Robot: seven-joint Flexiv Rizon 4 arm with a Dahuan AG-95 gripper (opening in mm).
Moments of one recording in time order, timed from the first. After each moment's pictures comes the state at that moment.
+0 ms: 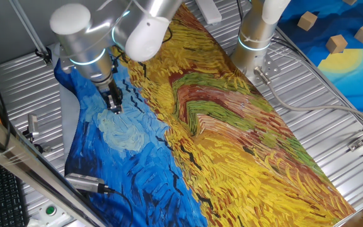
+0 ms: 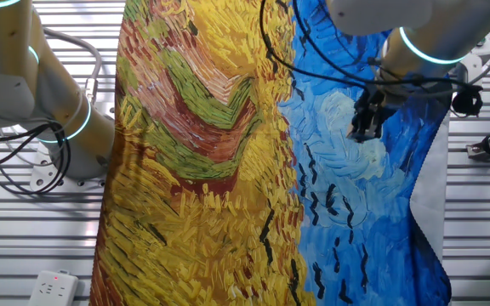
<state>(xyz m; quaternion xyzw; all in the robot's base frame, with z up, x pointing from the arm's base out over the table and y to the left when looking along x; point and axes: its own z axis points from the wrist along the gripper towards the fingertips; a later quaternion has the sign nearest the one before) 0.591 0.008 0.086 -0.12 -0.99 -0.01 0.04</state>
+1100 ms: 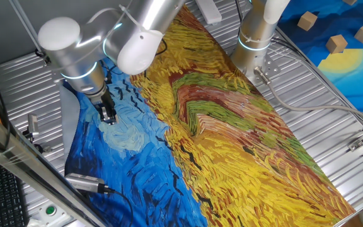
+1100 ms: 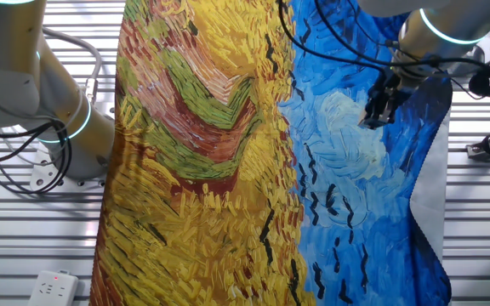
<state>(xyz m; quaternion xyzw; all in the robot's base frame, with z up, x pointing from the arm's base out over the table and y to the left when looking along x) 0.616 0.034 0.089 -0.13 -0.99 -0.01 0.05</state>
